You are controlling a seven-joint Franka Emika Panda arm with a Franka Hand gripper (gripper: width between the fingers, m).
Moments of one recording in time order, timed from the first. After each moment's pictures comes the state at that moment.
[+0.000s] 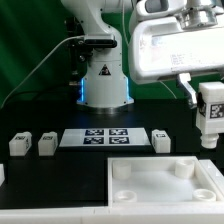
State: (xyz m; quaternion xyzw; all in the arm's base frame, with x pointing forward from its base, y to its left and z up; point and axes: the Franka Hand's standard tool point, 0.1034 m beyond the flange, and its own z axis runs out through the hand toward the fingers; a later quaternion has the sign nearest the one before) arm 0.614 0.122 0.155 -0.96 -0.06 -0.25 0.06
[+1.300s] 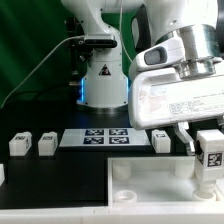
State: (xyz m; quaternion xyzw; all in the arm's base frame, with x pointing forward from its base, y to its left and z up) arm 0.624 0.118 0.091 -0.97 -0.05 -0.24 0.06
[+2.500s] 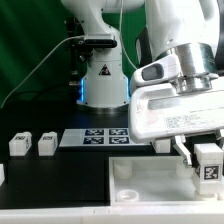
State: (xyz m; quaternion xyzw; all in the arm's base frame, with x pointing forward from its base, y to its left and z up) arm 0.620 0.118 0.072 -0.96 -0.02 -0.29 0.05
